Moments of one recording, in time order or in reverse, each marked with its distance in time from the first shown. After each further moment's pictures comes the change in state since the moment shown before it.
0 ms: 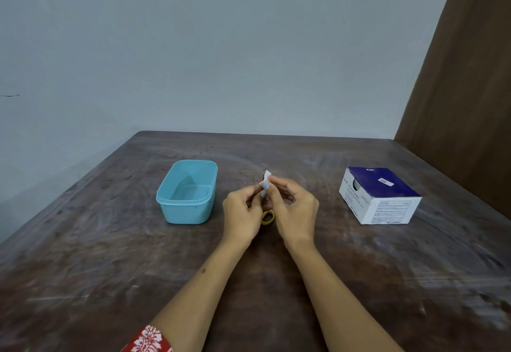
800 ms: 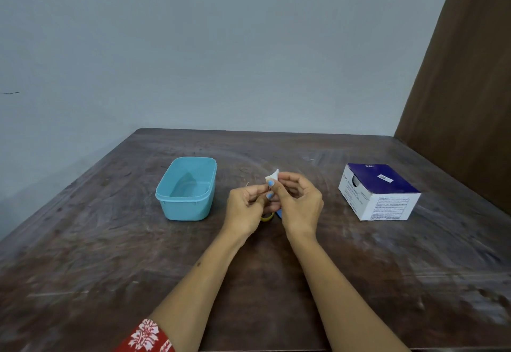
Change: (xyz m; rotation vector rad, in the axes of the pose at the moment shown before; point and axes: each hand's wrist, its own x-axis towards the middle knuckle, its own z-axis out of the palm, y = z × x) left_hand 0.001 0.000 0.005 -0.369 -0.182 -0.193; right_hand 0.005 -0.007 -0.004 0.092 0.107 0.142
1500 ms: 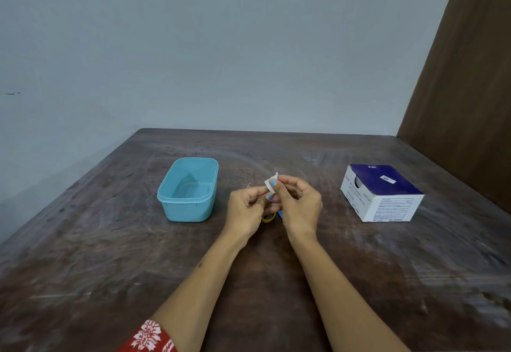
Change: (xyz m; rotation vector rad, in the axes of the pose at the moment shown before) left_hand 0.000 0.003 -0.001 -0.007 0.009 -0.044; right_hand 0.002 0.005 0.003 0.026 -0.028 0.103
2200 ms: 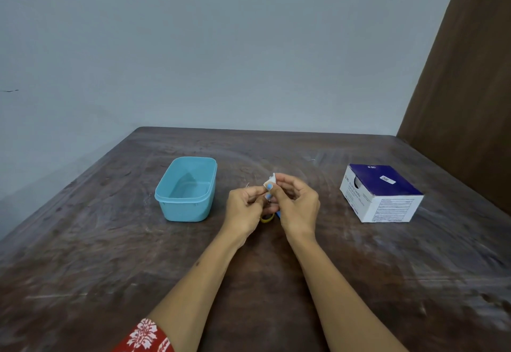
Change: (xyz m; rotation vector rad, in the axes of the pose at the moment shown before) left_hand 0.005 -0.004 -0.001 0.008 0.014 -0.021; right_hand 0.004 0.007 -0.001 -0.048 -0.042 -0.054
